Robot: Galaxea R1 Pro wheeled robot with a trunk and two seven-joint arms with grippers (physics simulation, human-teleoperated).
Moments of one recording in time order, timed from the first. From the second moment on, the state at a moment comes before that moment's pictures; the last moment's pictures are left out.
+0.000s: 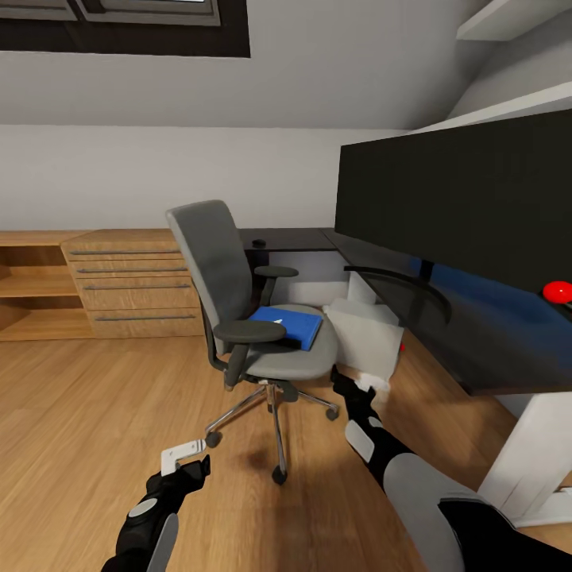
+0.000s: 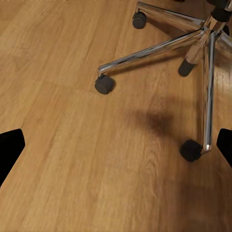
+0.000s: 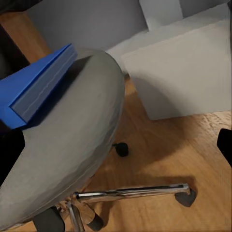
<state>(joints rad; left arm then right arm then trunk) -0.13 -0.11 0.01 -1.37 0.17 0.46 0.27 -0.86 0.14 -0.08 -0.22 -0.35 -0.45 -0.01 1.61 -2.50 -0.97</state>
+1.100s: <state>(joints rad) -0.13 -0.11 0.01 -1.38 0.17 0.46 0.27 -0.86 0.03 -0.08 -0.33 -0.69 -0.11 0.16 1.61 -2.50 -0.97</state>
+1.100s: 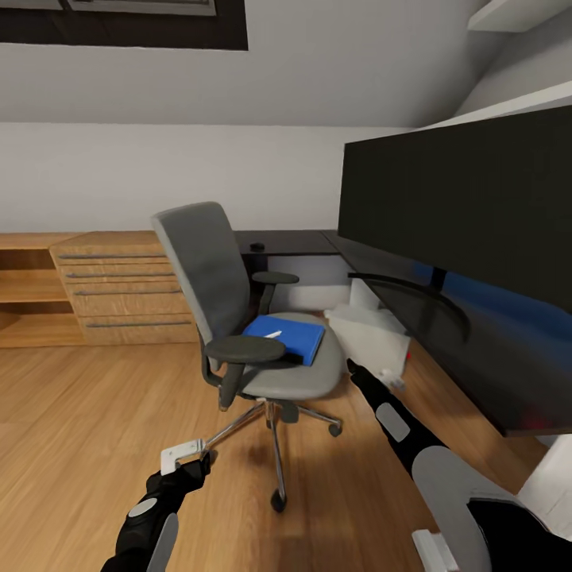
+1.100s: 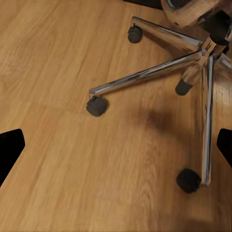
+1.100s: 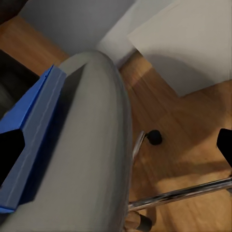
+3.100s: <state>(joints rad) -0.13 -0.11 0.00 -1.55 0.17 0.46 0.27 -0.86 0.02 -0.08 -0.33 -0.70 -0.04 0.22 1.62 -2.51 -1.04</state>
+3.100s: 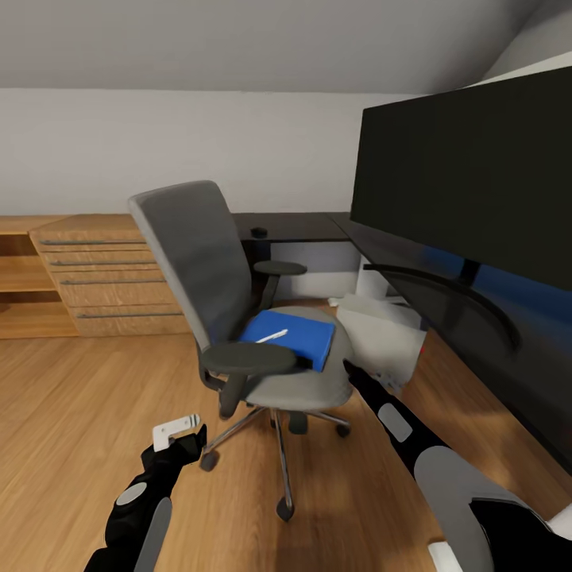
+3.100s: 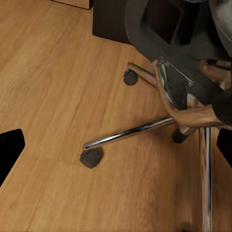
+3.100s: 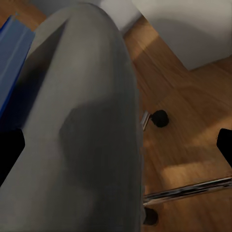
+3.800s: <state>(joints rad) -0.13 -0.11 0.00 -1.55 0.17 0.46 0.27 -0.86 0.02 -0.08 -0.33 -0.70 -0.04 0.22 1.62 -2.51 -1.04</state>
